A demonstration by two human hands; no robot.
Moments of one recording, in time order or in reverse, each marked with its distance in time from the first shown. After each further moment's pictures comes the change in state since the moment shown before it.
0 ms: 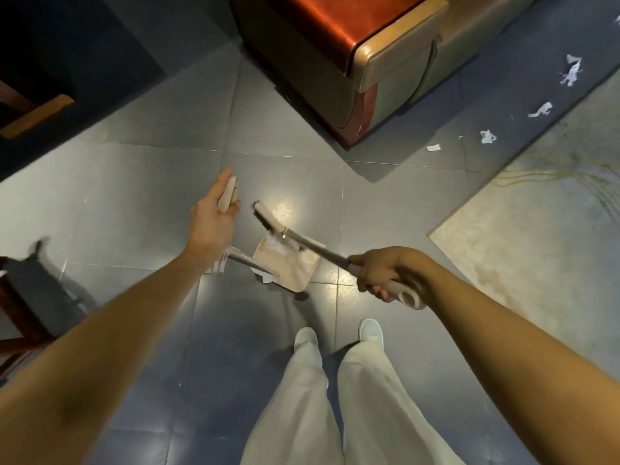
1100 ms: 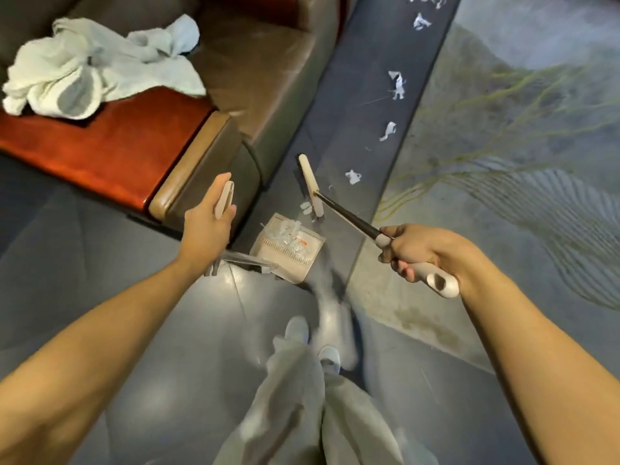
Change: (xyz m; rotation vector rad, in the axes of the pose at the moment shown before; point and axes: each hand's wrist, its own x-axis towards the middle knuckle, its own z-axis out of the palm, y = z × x) left_hand 0.208 0.340 0.405 0.238 -0.326 0.466; right_hand -0.088 0.224 -0.435 0.872 0.477 -0.061
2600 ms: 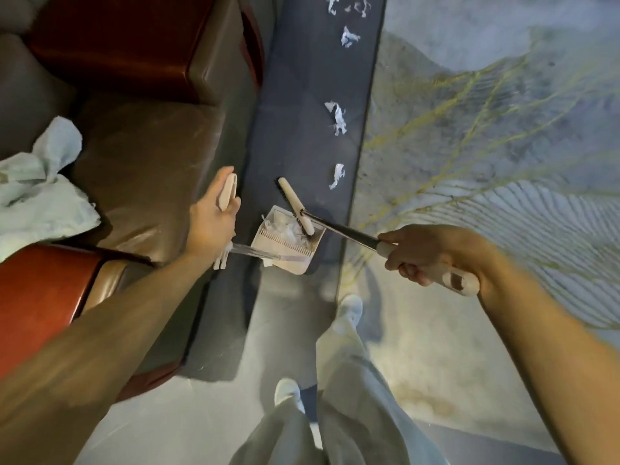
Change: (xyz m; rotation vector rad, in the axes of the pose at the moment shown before) left_hand 0.368 0.173 0.219 -0.027 -0.130 0.056; right_hand 0.170 -0.163 -0.309 -0.085 -0.030 0.072
